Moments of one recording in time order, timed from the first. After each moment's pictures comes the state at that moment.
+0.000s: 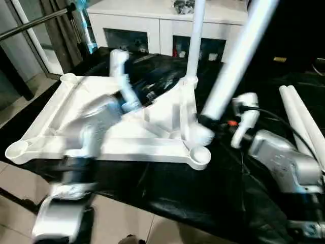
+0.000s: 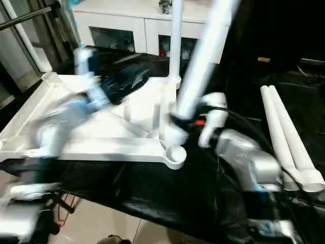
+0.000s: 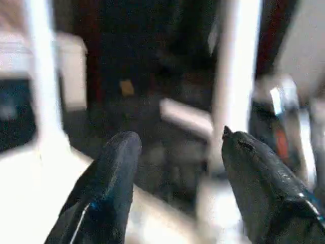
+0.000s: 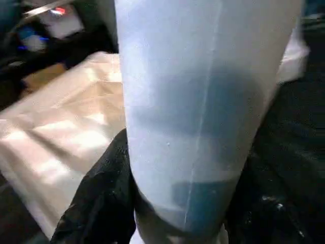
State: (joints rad) left arm -0.61 0.30 -0.07 0.22 -0.40 0.40 -0.91; right arm -0.38 -0.33 -0.10 0.08 0.45 0.62 0.55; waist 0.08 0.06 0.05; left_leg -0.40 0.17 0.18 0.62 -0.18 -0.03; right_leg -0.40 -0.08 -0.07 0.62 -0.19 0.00
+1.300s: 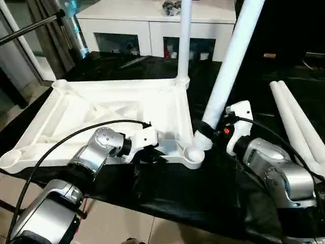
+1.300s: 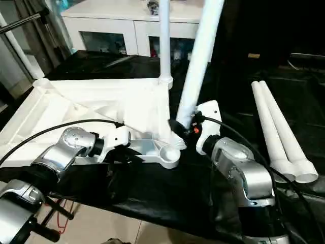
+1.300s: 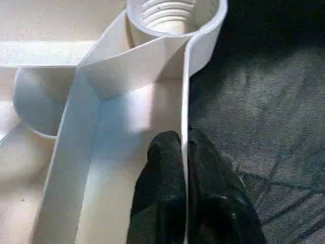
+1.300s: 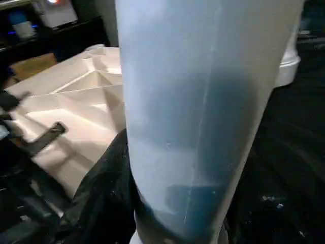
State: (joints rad) left arm -0.68 0.37 -0.43 0.76 -0.01 -0.08 -1.20; right arm -0.31 -0.30 0.01 -0.10 0.39 0.63 0.52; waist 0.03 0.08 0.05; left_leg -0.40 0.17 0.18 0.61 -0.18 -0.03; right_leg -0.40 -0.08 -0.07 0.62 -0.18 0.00
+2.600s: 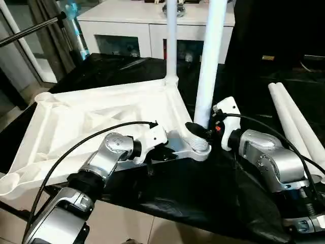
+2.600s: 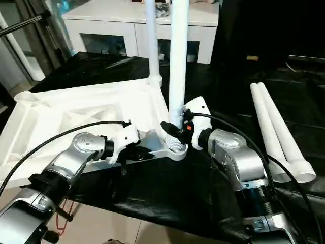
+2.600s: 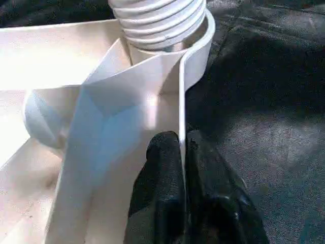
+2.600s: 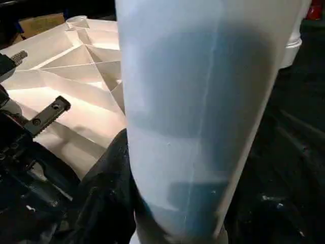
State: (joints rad) left arm -0.62 0.28 -0.37 0.67 0.02 0.02 -1.04; right arm -0.44 -0.34 0.10 0.11 0.30 0.58 0.62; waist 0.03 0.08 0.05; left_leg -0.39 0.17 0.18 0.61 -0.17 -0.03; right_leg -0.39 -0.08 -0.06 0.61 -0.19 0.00
